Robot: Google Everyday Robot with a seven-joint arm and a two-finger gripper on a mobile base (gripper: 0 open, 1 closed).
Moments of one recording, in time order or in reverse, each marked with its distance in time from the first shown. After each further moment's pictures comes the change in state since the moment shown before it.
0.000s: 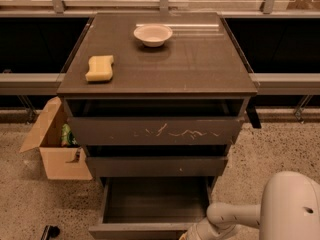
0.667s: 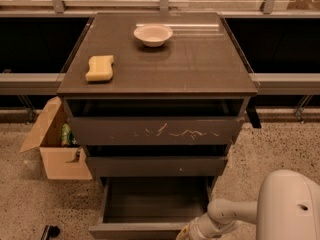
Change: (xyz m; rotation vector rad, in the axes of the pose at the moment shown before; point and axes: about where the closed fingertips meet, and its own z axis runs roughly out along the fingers) arm 0.018 -0.034 -0.006 0.083 0.055 -0.039
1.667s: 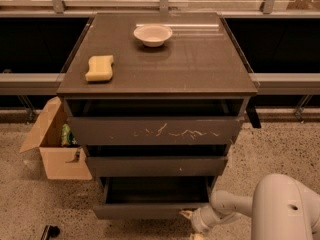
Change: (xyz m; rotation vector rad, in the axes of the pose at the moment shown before) arm 0.021 -0.048 -0.004 0.033 -0.010 -0.028
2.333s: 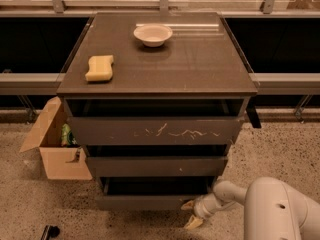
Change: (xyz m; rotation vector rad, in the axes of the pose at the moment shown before) arm 0.020 -0.068 -0.011 0.055 -0.016 -0.023
